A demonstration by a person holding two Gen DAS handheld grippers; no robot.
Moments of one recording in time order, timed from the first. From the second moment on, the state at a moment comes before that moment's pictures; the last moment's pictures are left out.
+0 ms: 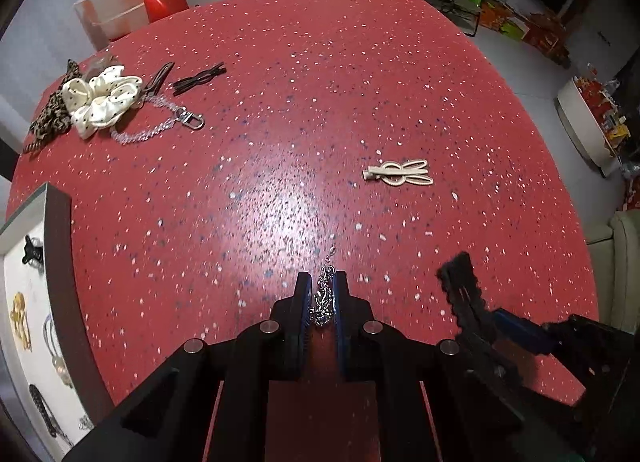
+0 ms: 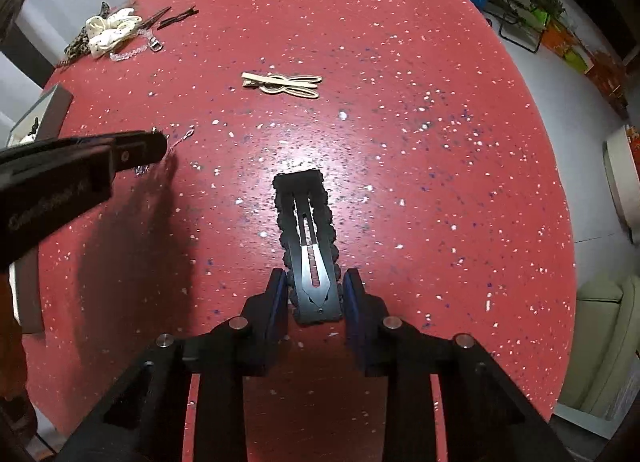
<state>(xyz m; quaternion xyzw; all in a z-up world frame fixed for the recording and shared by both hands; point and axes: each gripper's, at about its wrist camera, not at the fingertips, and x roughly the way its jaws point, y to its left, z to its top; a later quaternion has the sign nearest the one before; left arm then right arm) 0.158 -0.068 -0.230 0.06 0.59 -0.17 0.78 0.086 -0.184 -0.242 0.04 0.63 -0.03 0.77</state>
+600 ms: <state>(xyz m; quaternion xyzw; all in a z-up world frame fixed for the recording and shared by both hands) 0.132 -0.026 -0.198 0.02 0.60 -0.14 0.79 0.077 -0.212 -0.207 0.15 0.62 0.00 0.77</state>
